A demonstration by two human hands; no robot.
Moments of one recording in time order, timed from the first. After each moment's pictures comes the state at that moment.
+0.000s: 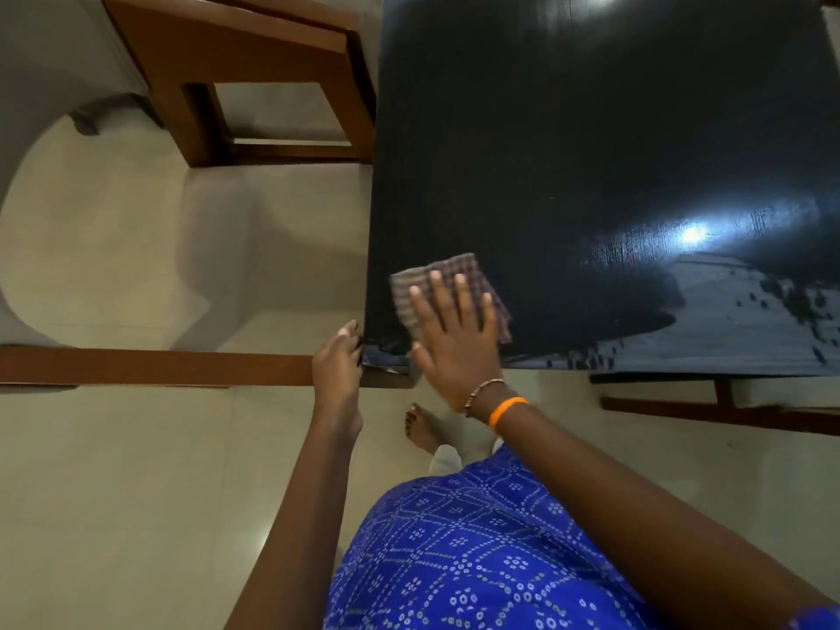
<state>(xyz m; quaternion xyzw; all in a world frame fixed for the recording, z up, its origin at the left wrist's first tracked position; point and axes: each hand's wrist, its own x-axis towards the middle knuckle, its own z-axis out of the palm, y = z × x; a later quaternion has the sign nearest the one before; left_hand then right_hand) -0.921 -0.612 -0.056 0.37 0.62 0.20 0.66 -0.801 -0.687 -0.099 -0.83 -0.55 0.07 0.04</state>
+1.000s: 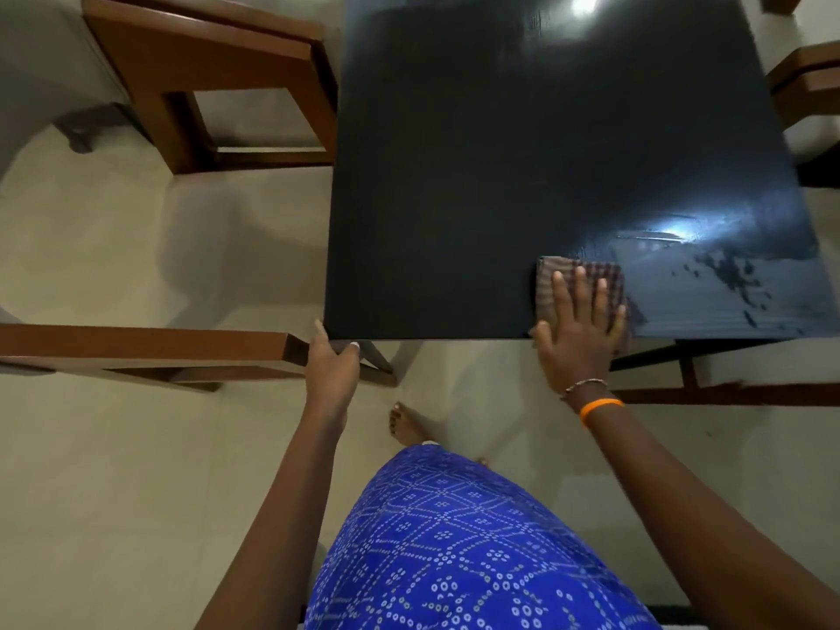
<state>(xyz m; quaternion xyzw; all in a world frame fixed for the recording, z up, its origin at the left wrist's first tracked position) -0.911 -0.664 -0.056 0.52 0.64 0.11 0.56 -0.687 -0.824 -0.094 -0.94 -0.33 0.07 0.06</state>
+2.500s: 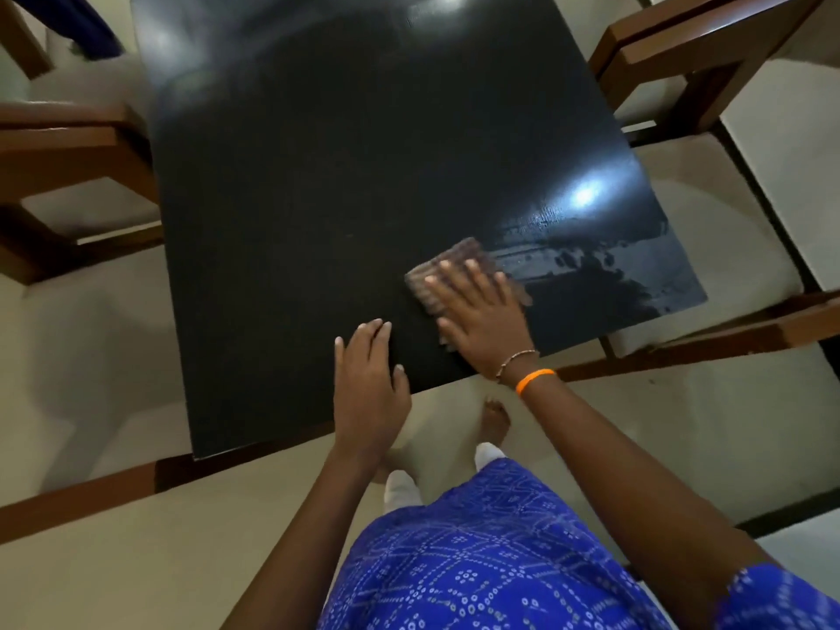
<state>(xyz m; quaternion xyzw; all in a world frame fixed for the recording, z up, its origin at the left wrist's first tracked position) -0.752 -0.731 -0.051 0.91 0.32 0.05 0.25 -0.588 -0.830 -0.100 -0.88 -0.47 0.04 0.04</state>
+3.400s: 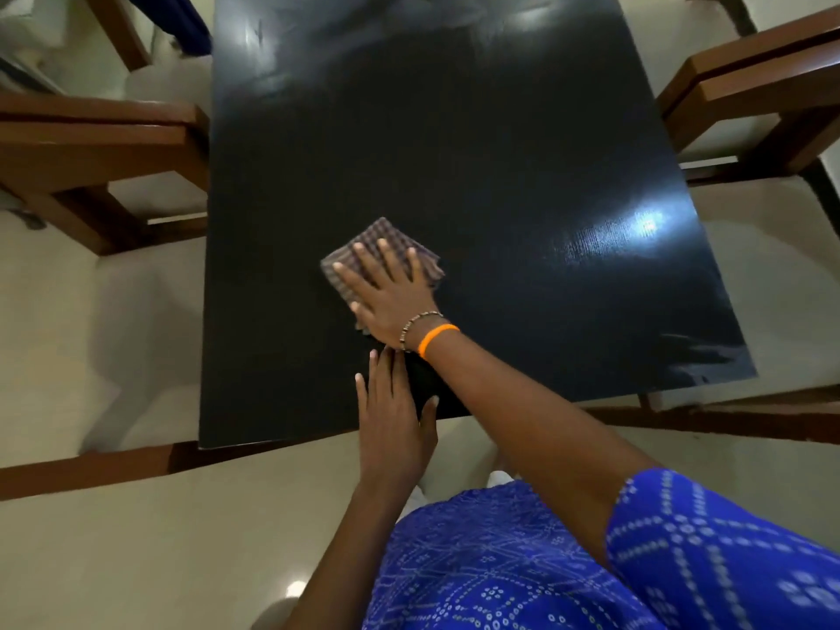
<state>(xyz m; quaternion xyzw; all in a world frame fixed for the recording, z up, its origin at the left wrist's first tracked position) -0.729 -0.759 -0.055 0.87 0.42 0.00 0.25 -0.595 -0.687 -0.083 -0.78 -0.60 0.17 0.04</state>
